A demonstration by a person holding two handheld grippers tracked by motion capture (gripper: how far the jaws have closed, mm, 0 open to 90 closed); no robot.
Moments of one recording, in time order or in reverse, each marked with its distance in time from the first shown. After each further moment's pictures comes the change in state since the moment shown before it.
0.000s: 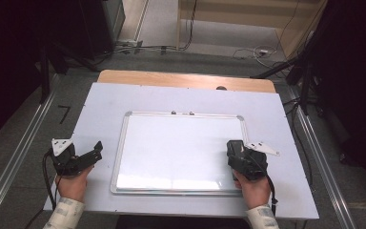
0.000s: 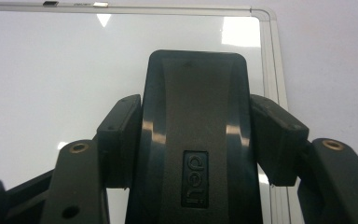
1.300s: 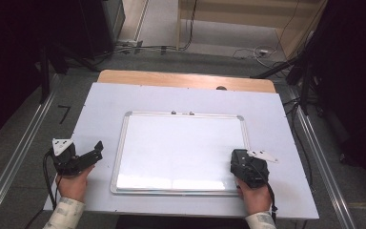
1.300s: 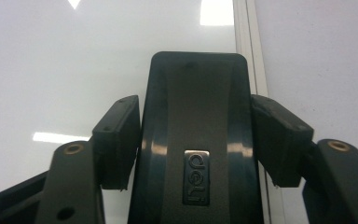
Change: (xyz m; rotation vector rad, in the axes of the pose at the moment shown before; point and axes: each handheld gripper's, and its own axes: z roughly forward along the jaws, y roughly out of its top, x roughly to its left) left arm 0.000 0.000 0.000 0.001 -0.003 0.001; right arm -0.009 -0.024 0.009 0.067 -0.084 0.026
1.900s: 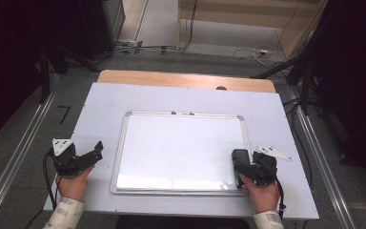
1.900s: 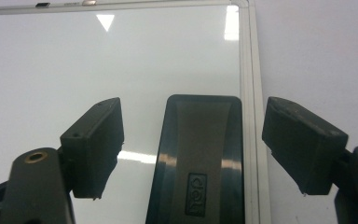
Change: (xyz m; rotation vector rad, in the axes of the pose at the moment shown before) left arm -0.001 0.000 0.000 -0.001 0.001 0.001; right arm -0.014 0.016 -0.019 -0.064 0.109 0.017
